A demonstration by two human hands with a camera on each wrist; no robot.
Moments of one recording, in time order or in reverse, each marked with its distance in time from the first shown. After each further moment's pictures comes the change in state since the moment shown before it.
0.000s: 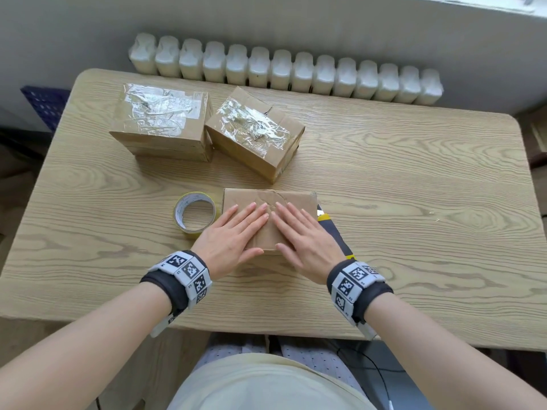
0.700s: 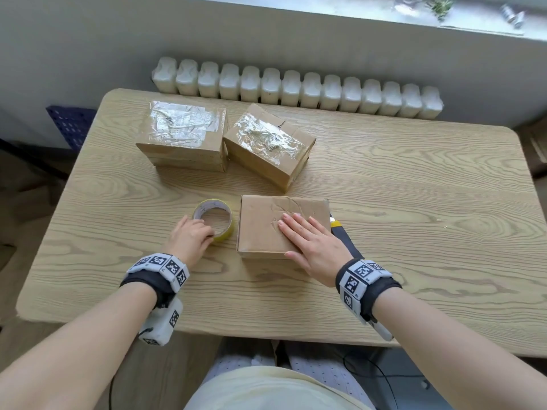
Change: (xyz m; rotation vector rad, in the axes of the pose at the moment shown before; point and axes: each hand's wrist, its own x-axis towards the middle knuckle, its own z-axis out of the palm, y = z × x) left_hand -0.050 -0.076 0.011 -0.169 -0.094 -0.476; right_hand 0.007 -0.008 -0.001 -0.121 -0.230 0.026
